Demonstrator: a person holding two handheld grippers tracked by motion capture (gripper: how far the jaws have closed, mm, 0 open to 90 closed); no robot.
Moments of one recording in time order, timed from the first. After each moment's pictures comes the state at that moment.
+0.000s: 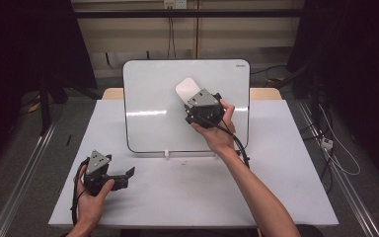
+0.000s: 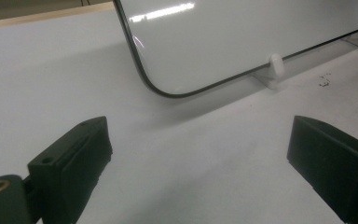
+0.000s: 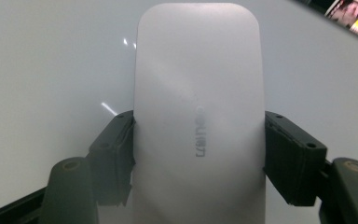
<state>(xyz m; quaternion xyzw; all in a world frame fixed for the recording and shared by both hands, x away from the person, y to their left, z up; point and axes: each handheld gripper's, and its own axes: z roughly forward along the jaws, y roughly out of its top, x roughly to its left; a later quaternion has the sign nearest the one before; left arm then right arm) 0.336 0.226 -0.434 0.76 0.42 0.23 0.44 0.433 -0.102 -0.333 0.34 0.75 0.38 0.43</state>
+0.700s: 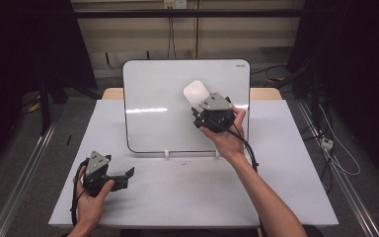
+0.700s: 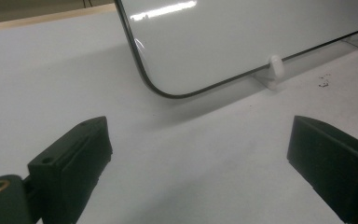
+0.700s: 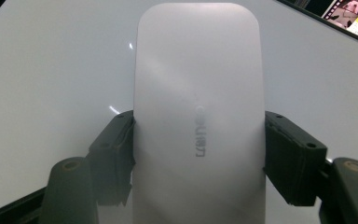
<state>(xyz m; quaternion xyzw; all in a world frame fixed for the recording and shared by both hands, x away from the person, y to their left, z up) 0.334 0.226 -0.433 0.76 0.42 0.23 0.44 0.415 -0.126 -0.331 0.35 0.74 0.40 0.42</state>
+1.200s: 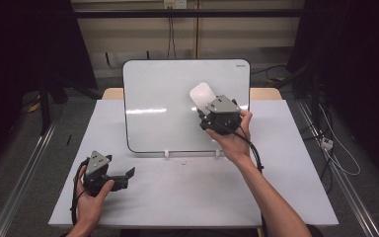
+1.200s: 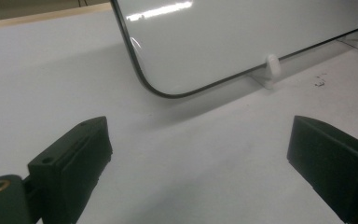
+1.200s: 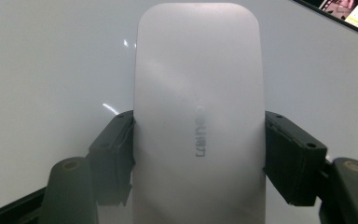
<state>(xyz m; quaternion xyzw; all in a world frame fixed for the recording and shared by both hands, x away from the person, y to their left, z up) 0.336 0.227 -0.434 0.76 0.42 0.23 0.44 0.409 -0.142 -0.336 0.36 0.74 0.39 0.42</state>
